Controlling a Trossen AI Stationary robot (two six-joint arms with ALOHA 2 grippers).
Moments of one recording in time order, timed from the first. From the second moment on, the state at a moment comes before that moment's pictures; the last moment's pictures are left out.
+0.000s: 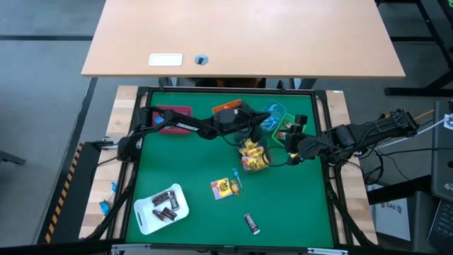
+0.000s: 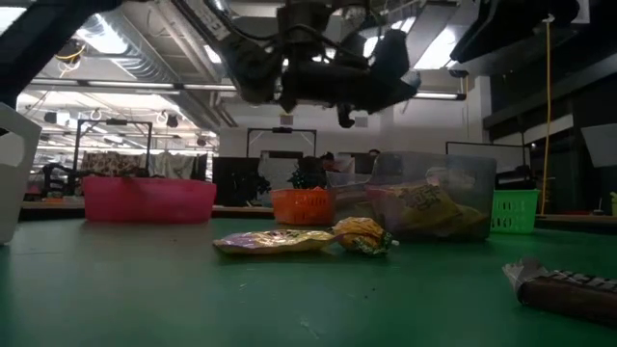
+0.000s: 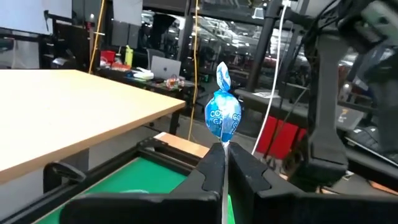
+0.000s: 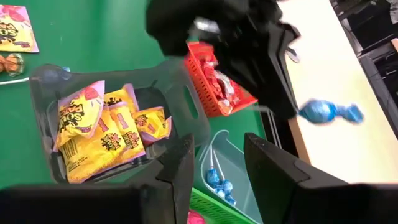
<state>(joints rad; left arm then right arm) 0.17 2.11 1.31 0.90 -0.21 -0.20 0.32 1.01 0.97 -0.81 0.67 -0.04</state>
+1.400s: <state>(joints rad) 0.22 2.31 1.46 0.80 -0.19 -0.21 0.32 1.01 0.97 -0.81 0.66 -0.03</state>
